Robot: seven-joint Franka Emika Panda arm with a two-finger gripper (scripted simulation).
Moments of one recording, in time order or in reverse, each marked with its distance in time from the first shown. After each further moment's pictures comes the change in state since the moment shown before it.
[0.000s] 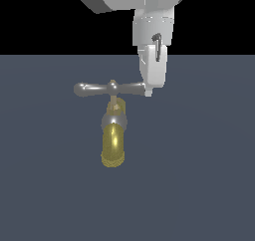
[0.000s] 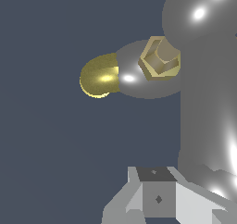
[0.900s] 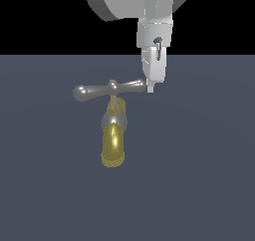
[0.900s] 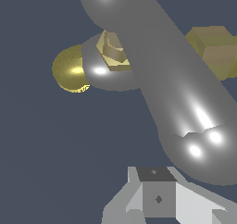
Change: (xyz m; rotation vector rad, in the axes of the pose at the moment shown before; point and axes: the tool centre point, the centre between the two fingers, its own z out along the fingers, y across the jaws) arm -0.011 0.046 0.002 0.005 -0.002 0.007
